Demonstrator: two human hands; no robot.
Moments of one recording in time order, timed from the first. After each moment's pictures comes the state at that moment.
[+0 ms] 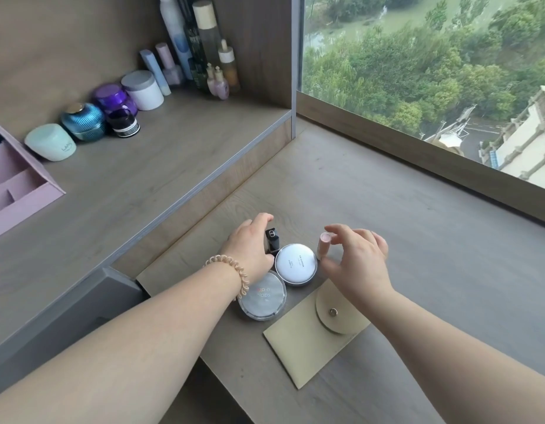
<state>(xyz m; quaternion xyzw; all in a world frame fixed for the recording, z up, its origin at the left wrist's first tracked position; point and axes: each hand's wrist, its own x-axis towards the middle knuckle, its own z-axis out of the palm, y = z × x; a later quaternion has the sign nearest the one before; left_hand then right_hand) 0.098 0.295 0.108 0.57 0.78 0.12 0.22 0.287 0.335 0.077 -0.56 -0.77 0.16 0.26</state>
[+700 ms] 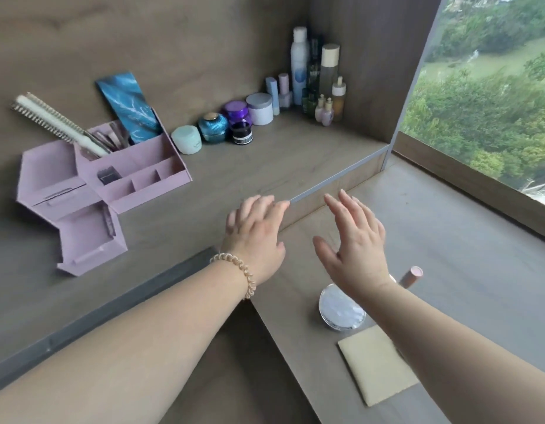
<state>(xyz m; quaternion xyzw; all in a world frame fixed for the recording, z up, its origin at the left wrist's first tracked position) 0.013 0.211 0.177 0.55 0.82 0.12 -0.05 0.165 0.295 0.152 -0.38 -0.86 0.17 0.29</state>
